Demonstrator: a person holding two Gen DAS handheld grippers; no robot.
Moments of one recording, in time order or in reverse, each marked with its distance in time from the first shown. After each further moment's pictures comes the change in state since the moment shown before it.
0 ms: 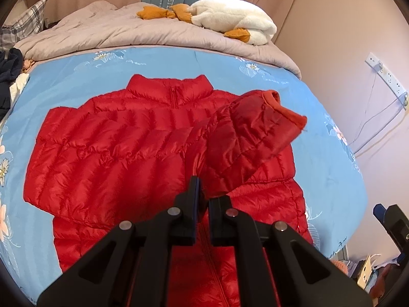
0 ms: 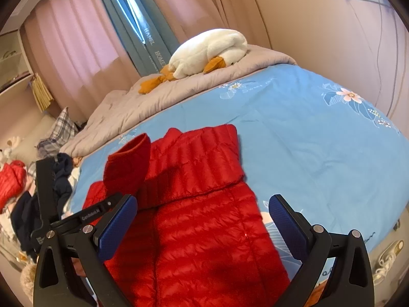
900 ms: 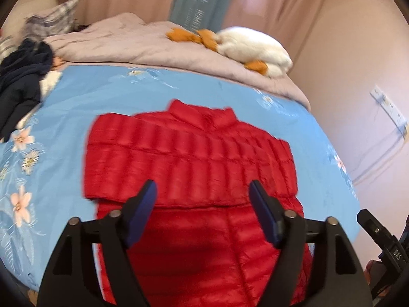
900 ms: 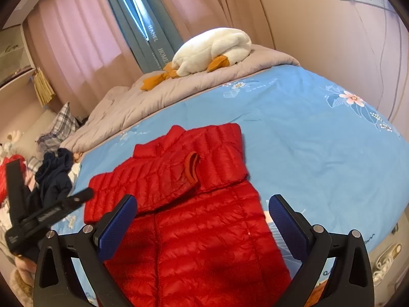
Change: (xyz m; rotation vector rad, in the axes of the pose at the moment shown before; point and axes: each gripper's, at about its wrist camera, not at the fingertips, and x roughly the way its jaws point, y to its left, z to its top) left arm -0.083 0.053 -0.004 -0.118 -0.152 0.054; right arm 0.001 0.010 0.001 -0.031 0.005 -0.003
